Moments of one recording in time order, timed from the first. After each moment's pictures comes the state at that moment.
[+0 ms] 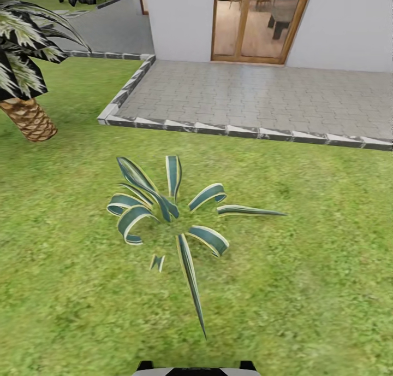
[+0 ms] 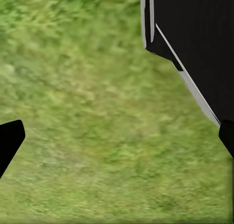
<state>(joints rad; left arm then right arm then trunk) -0.01 0.13 -0.05 -0.01 -0.01 -0.38 0.01 0.00 0.09 0.17 -0.06 0.01 -0.12 0.00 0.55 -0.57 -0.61</state>
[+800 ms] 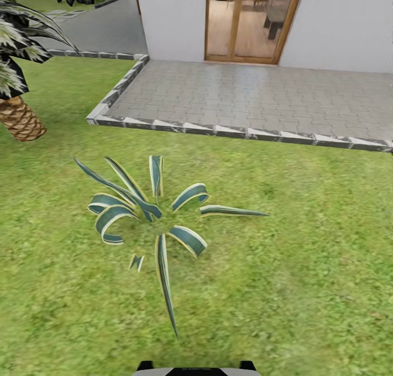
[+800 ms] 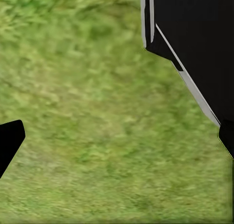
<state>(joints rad) -0.01 0.13 -0.05 -0.01 -0.01 -0.38 0.01 0.00 0.09 0.17 -0.06 0.01 -0.12 0.00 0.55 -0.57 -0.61</state>
